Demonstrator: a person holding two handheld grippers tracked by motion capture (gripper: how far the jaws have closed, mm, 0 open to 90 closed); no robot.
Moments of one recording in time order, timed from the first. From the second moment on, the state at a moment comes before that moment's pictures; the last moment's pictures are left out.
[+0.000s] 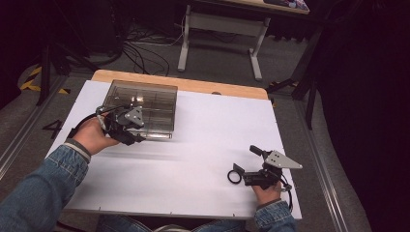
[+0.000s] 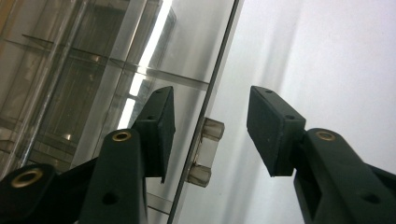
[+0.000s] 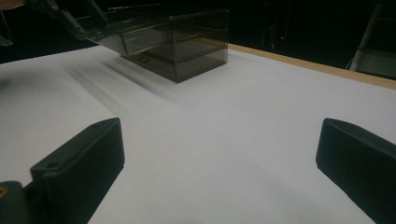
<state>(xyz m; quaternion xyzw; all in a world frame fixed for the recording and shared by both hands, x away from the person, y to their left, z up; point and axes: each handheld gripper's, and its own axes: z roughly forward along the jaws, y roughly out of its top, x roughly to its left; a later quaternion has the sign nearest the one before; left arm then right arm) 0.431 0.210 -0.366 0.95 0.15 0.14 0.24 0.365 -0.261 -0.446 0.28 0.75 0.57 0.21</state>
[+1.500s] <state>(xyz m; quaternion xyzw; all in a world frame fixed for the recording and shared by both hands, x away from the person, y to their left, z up) 0.419 0.188 -0.337 0.92 0.15 0.10 0.34 0.365 -0.261 -0.446 0.28 0.75 0.57 0.21</state>
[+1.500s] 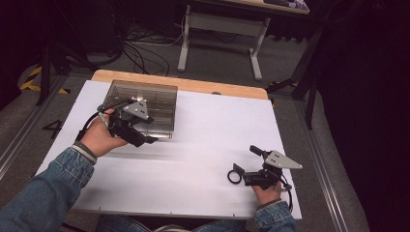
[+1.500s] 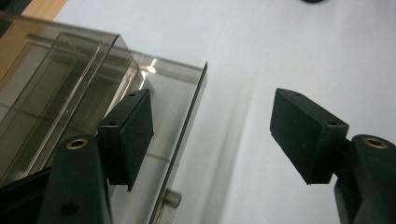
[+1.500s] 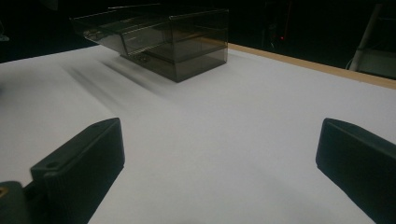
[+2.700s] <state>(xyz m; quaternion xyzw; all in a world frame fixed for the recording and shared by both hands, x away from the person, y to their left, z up) 0.414 0.085 -0.371 0.90 0.13 0.01 0.41 0.365 -0.262 -0.446 0.28 0.75 0.57 0.21</state>
